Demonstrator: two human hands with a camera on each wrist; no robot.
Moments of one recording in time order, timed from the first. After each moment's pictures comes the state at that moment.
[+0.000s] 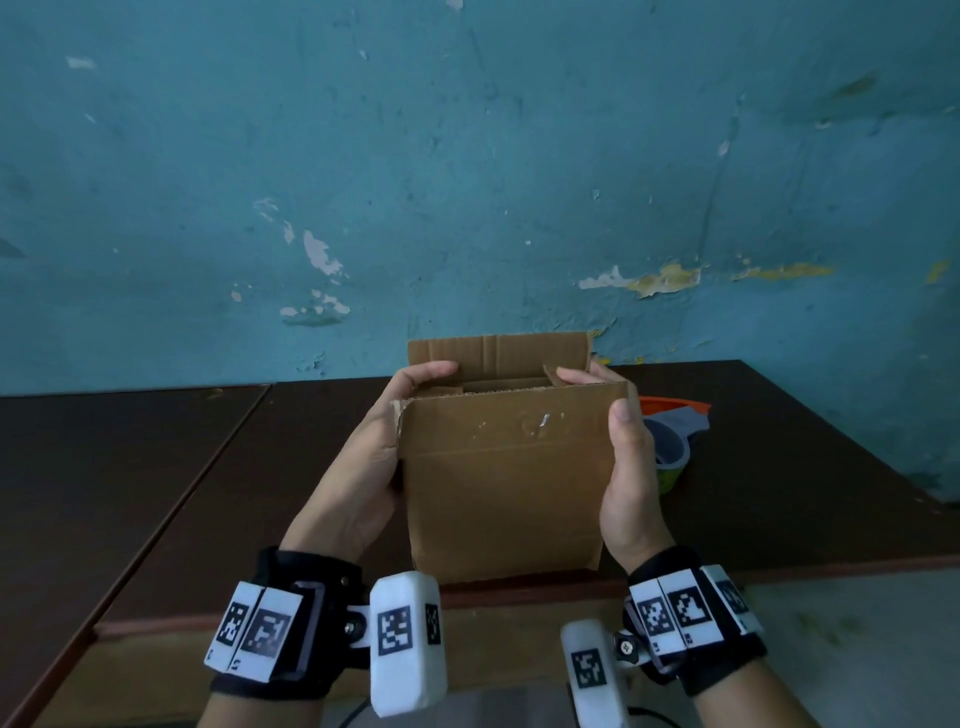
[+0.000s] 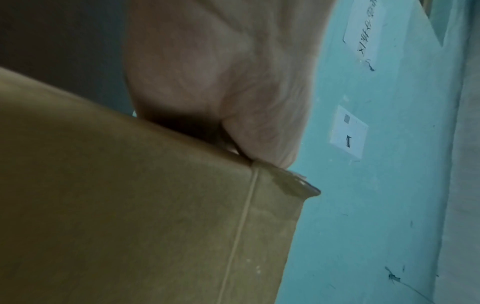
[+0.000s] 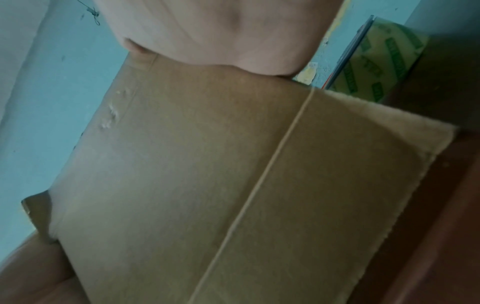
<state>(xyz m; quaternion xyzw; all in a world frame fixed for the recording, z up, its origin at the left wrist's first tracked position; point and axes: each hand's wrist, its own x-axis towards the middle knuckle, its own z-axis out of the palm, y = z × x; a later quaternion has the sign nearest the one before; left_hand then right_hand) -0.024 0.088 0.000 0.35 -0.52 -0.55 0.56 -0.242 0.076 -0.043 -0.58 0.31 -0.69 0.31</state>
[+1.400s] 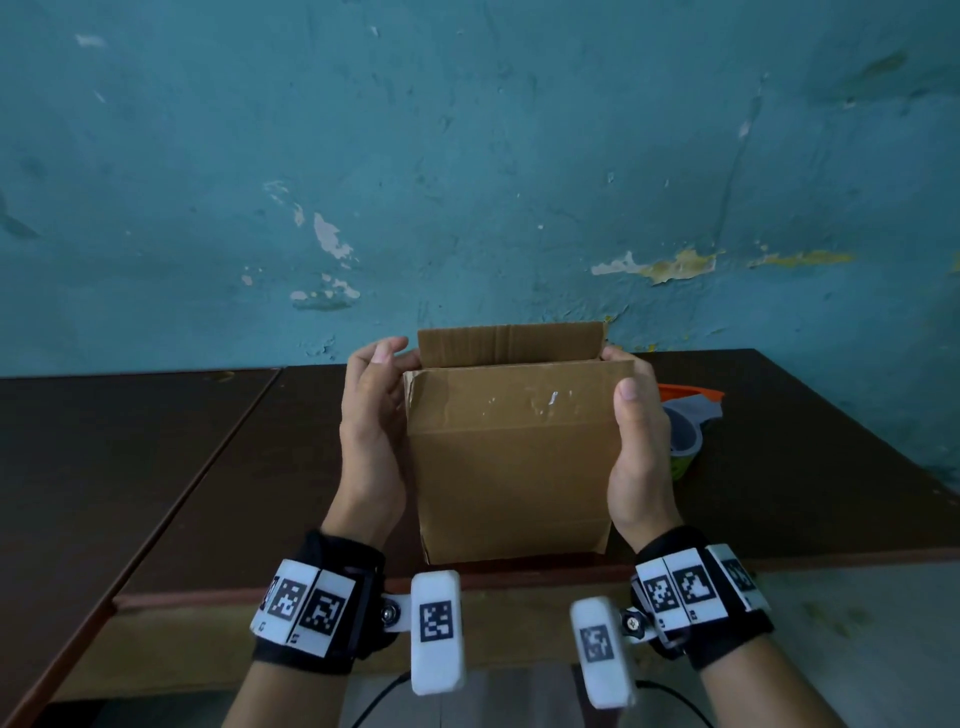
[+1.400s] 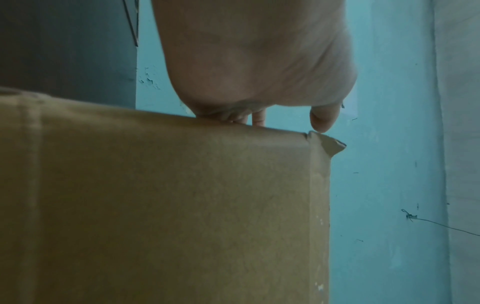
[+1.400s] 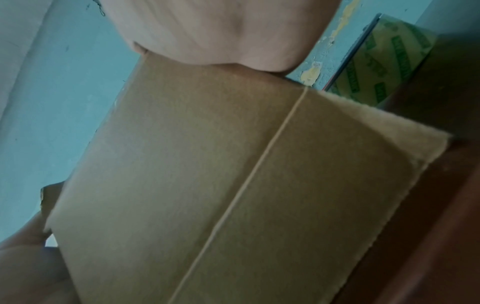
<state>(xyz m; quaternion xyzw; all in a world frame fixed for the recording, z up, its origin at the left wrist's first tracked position) -0.032 0.086 -0.007 0.32 -0.39 -0.46 0.73 -0.245 0.066 -0.048 -0.58 0.36 -0.67 0.28</state>
